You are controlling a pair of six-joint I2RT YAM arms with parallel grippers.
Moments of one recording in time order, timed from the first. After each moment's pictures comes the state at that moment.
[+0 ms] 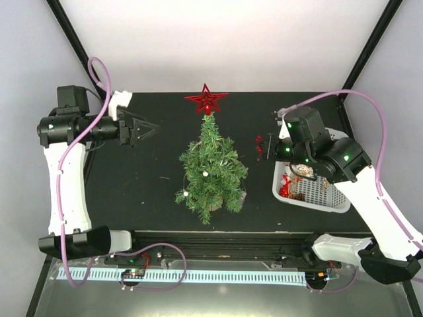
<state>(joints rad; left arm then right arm) 0.17 1.31 1.75 -1.36 1.07 0.32 0.66 1.16 1.56 -1.15 0.00 0.63</state>
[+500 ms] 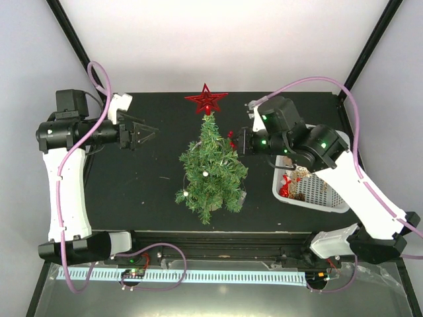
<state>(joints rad) 0.17 1.28 1.72 -1.36 1.04 0.32 0.83 1.33 1.78 -1.10 -0.05 0.65</state>
